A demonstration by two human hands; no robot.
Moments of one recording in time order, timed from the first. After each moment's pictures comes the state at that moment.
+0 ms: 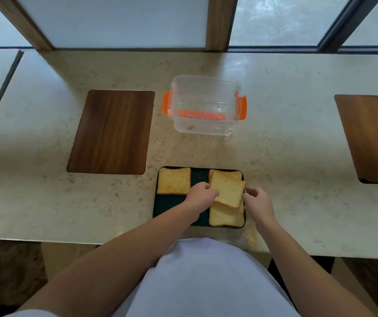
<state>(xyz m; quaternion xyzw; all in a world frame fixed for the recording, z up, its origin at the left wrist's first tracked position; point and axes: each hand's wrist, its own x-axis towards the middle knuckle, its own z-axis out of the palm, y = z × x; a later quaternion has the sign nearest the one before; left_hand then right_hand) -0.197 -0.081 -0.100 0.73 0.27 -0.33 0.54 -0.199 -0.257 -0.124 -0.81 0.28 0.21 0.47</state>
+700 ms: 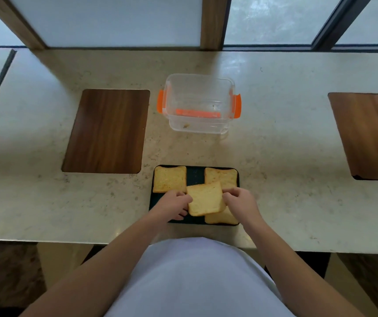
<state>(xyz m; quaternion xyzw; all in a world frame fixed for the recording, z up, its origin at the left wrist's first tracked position) -0.230 -0.022 -0.105 0.72 0.29 -0.33 0.53 -0.210 -0.232 -0.100 -0.82 0.19 0.26 0.47</state>
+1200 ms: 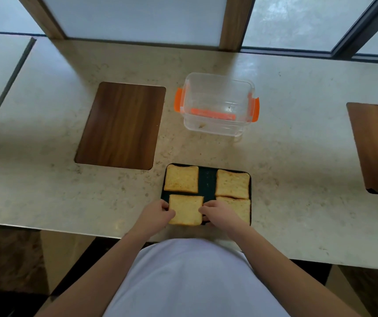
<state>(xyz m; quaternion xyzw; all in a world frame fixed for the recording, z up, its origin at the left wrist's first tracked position) -0.280 0.042 -0.123 0.83 0.25 -0.28 0.41 -0.225 -0.166 -0.121 -0.79 0.10 0.44 0.41</state>
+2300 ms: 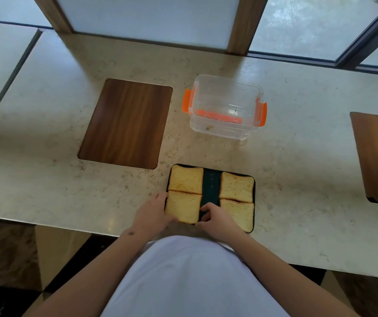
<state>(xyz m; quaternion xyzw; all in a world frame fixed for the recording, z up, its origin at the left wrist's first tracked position) -0.283 0.060 -0.141 0.93 0.14 -0.20 0.27 -0.238 -0.155 -0.124 -0.86 -0.02 0.41 0.30</state>
